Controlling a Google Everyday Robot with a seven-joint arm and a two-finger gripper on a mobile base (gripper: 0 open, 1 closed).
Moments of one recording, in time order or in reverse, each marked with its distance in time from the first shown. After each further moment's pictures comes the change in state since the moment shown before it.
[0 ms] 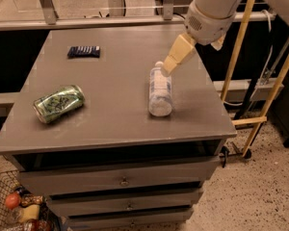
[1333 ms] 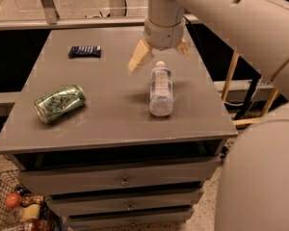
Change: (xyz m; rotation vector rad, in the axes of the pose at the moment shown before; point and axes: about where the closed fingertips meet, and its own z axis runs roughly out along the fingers) arm -0.064 0.039 0.062 0.028 0.110 0.224
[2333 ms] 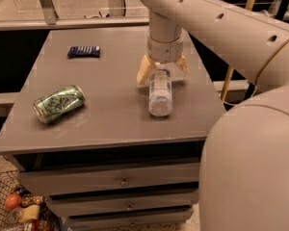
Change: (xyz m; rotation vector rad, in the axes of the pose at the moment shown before) arm 0.002 -0.008 0.053 0.019 0.092 0.116
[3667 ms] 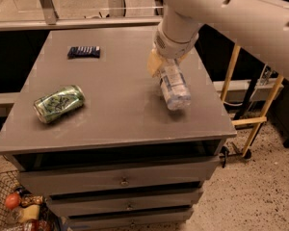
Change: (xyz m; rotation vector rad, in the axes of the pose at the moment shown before) arm 0.004 0.003 -0.053 -0.032 -0.361 -0.243
